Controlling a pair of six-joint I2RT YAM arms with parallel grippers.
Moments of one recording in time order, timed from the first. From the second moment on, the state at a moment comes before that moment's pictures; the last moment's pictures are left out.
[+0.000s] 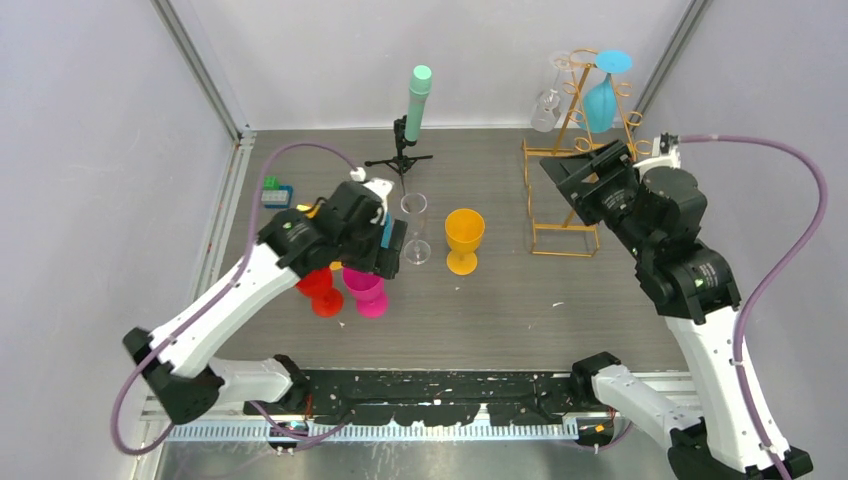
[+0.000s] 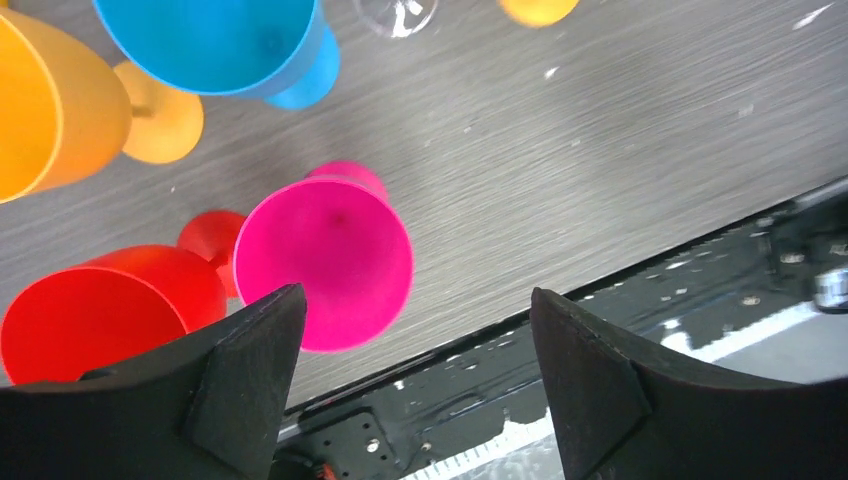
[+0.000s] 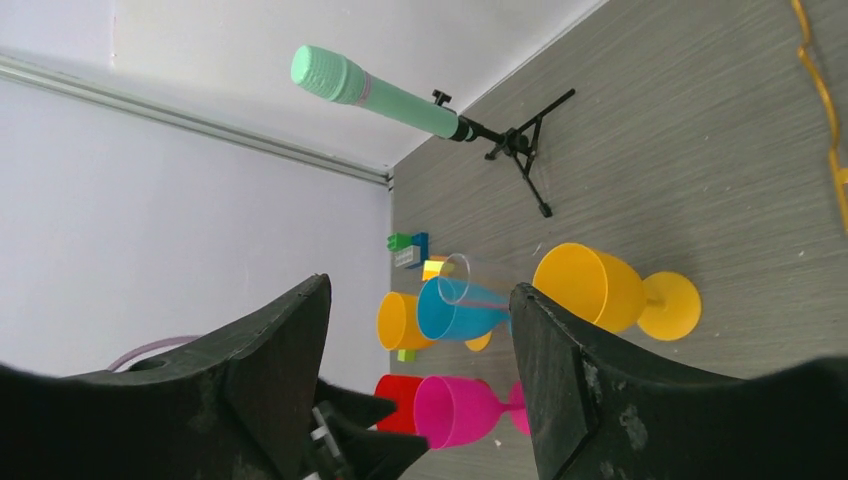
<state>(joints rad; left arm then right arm) -0.79 1.27 1.37 -1.09 -0.14 -0.39 0.33 0.85 1.32 -0.65 0.05 1.03</state>
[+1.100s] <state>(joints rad) -0.79 1.04 1.33 -0.78 0.04 -0.36 -0.33 1.83 2.26 -0.84 -0.23 0.53</state>
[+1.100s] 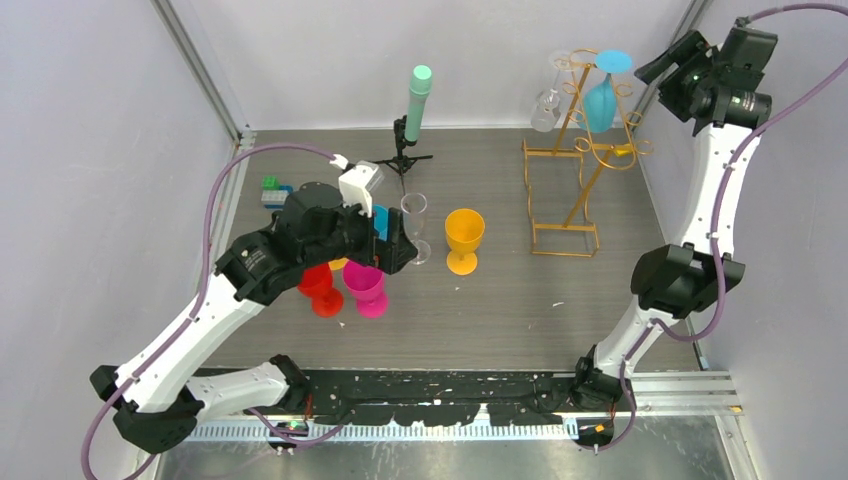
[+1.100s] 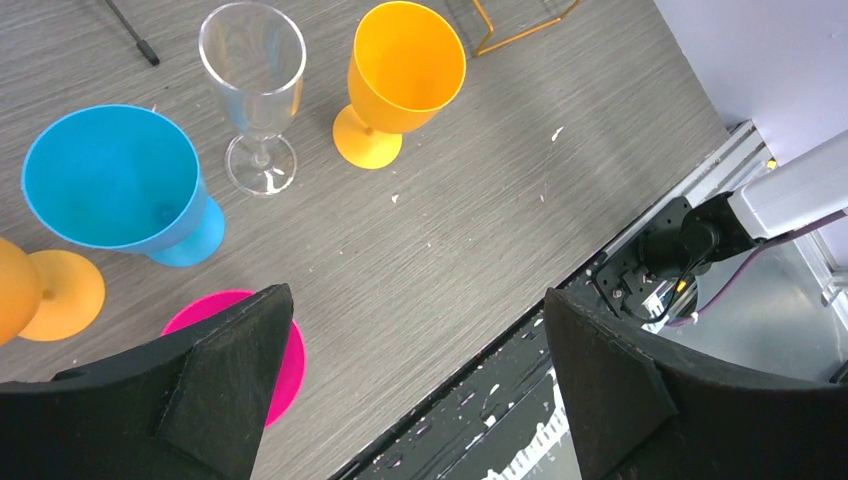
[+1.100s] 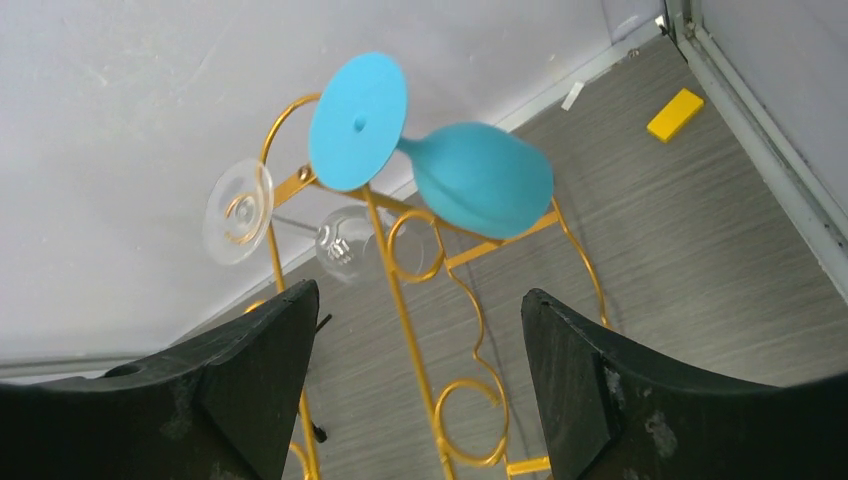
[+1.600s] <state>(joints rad) -0.79 1.08 1.29 -0.75 0.08 -0.35 -0.42 1.98 2.04 -0.29 -0.54 0.80</state>
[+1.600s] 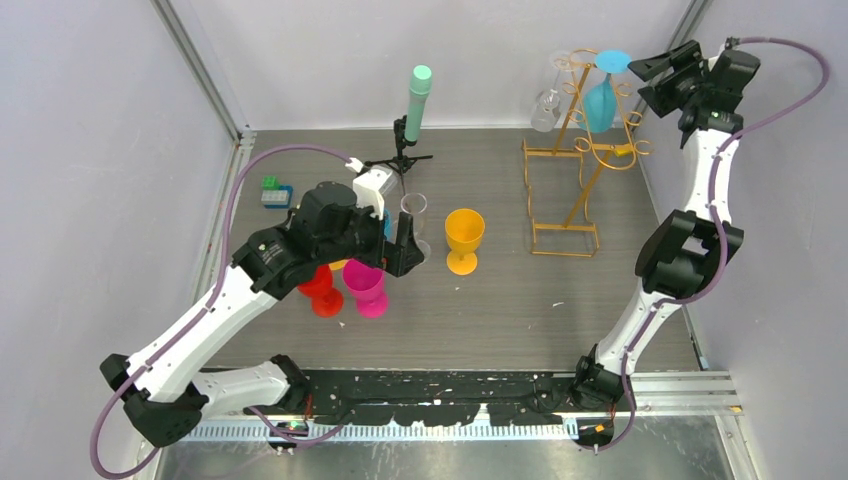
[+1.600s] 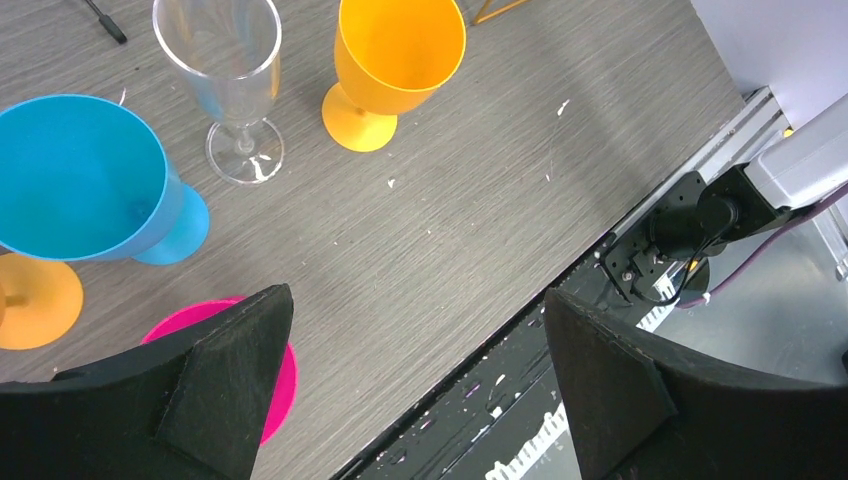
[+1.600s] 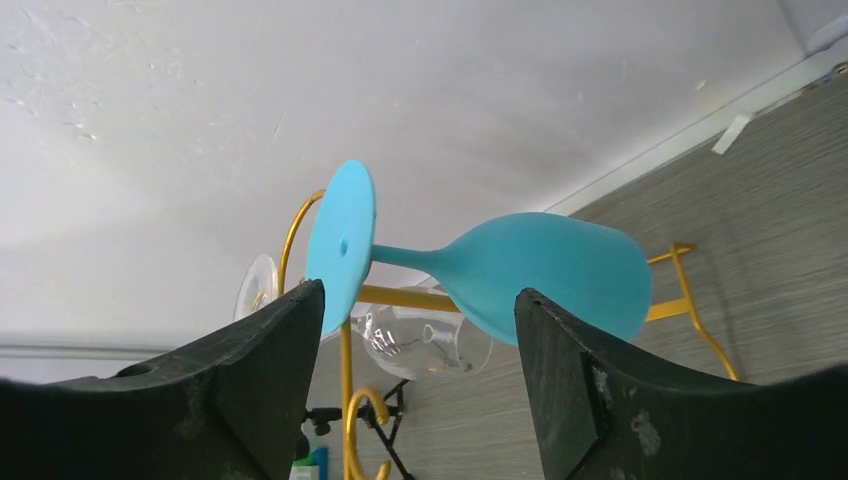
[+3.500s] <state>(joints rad) -0.79 1.10 1.29 -0.76 0.08 -0.36 -0.34 2.04 1.96 -0.01 -0.37 1.07</state>
